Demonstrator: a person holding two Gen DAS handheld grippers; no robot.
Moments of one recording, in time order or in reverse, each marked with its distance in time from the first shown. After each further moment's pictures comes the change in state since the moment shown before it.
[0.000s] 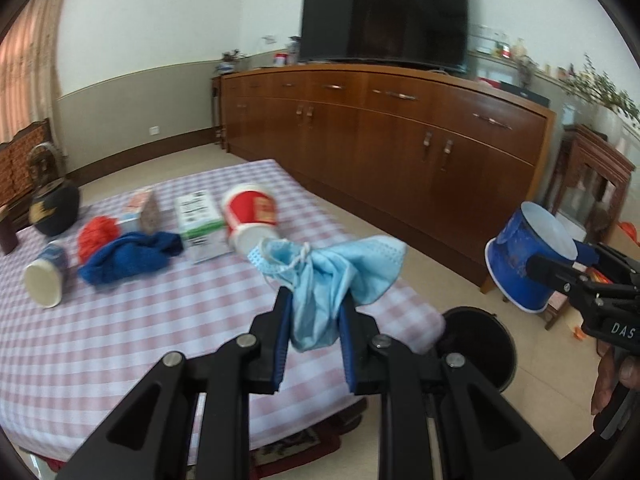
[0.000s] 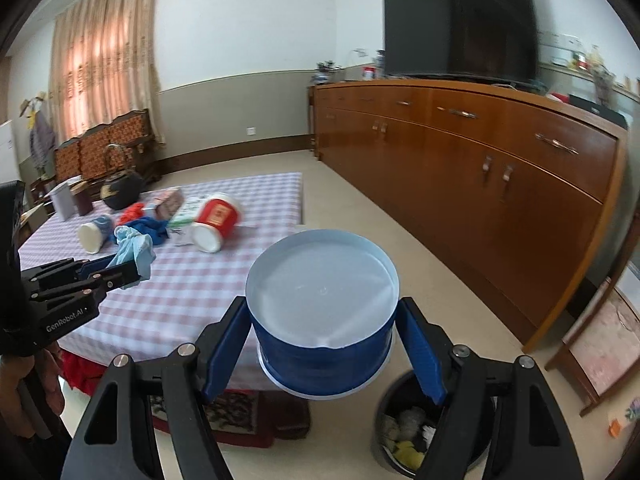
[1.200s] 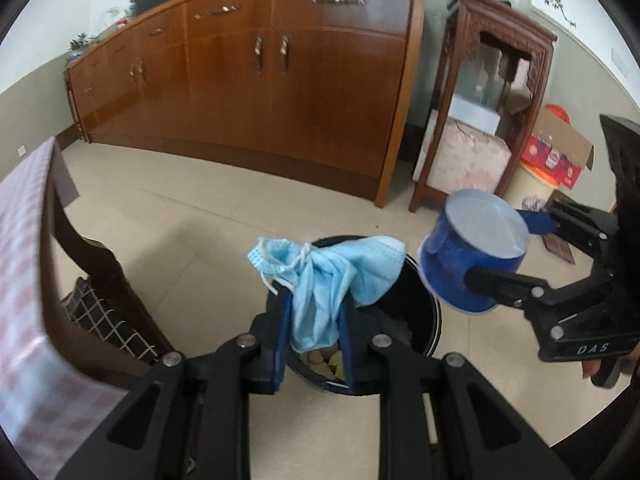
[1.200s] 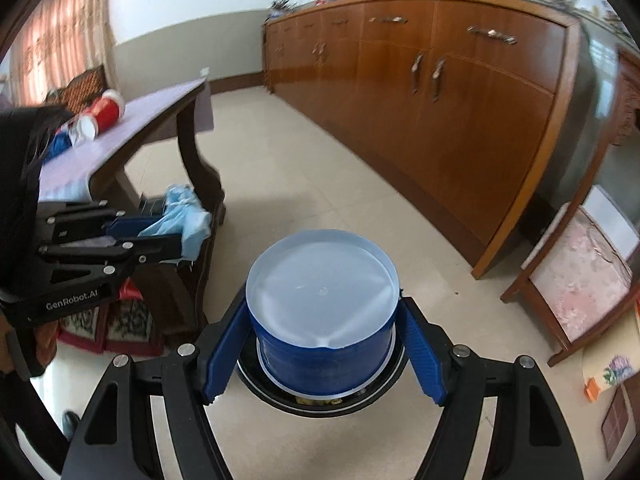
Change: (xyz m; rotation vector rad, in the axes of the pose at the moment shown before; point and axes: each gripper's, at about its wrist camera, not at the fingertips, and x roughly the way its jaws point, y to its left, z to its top) left arm 0.131 -0.208 -0.051 0.284 0.226 -0.338; right arm 0.037 -0.178 -0.125 0.004 0.241 -0.080
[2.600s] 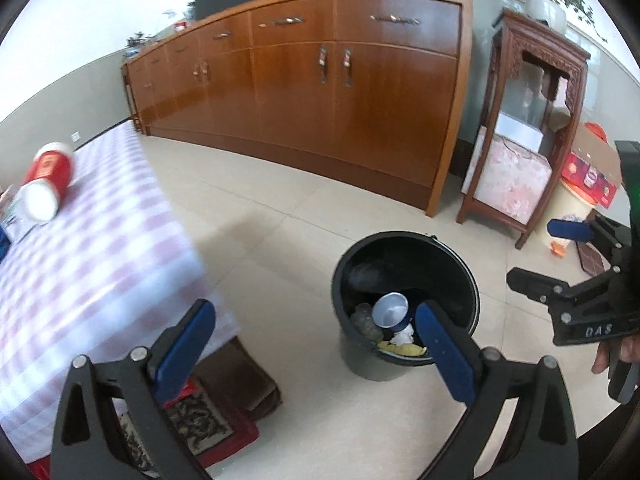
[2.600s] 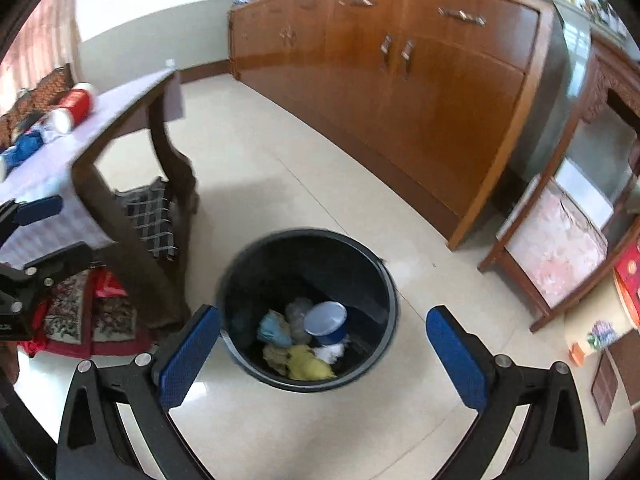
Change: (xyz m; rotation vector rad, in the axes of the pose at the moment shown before) left arm -0.058 0.025 -0.033 -0.097 -0.055 0.201; right arm -0.019 0.021 -0.008 0.073 0.034 -0.123
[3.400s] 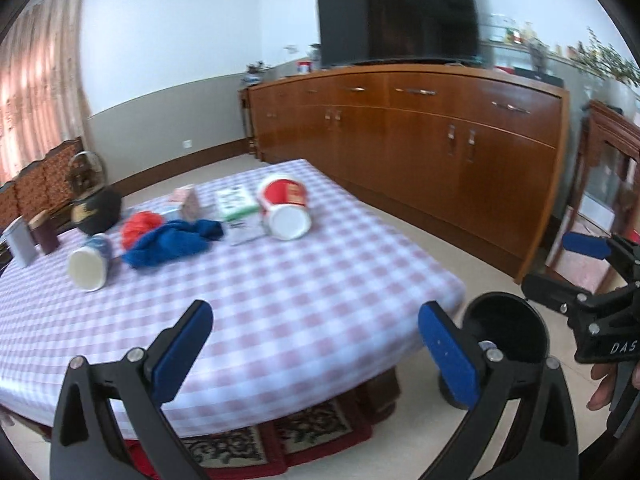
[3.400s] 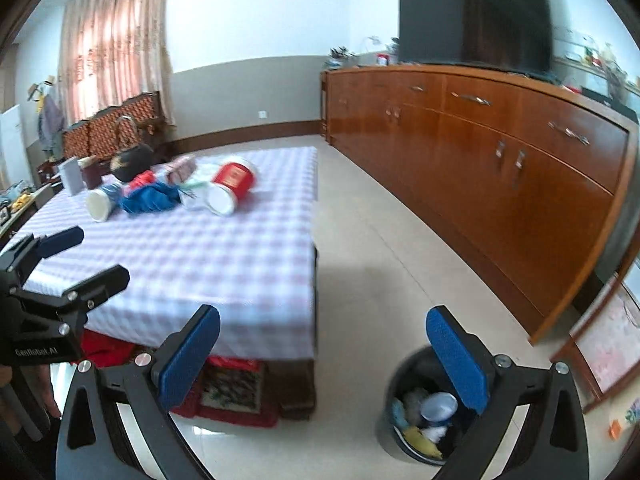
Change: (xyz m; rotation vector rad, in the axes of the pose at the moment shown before) left arm -0.127 0.141 -0.023 -0.194 -0.181 0.330; right arm -0.070 0.179 0.081 -0.123 -0.244 0.264
